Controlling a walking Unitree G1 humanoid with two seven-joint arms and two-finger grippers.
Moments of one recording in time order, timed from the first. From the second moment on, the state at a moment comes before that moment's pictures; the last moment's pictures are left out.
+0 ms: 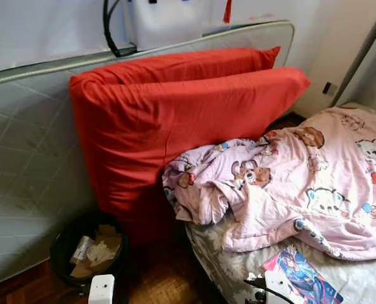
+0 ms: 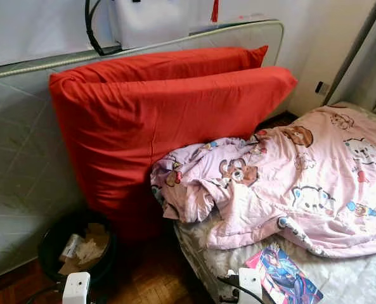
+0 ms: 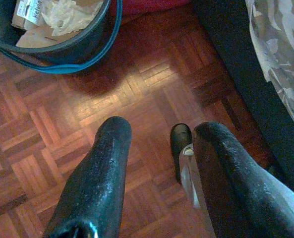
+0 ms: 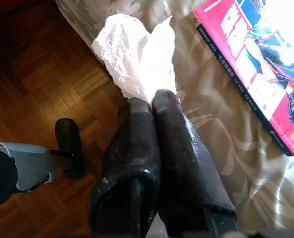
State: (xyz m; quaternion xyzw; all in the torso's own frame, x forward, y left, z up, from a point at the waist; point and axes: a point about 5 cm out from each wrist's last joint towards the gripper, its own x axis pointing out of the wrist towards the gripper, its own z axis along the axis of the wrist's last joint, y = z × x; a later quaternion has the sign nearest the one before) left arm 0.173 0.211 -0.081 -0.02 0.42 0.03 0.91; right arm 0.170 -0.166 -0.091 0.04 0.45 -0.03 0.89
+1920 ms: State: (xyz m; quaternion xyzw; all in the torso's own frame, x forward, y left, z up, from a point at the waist) left arm 0.171 0.215 -0.082 -0.02 0.42 0.04 0.91; right arm 0.171 -0.161 -0.090 0.05 0.44 0.00 0.90
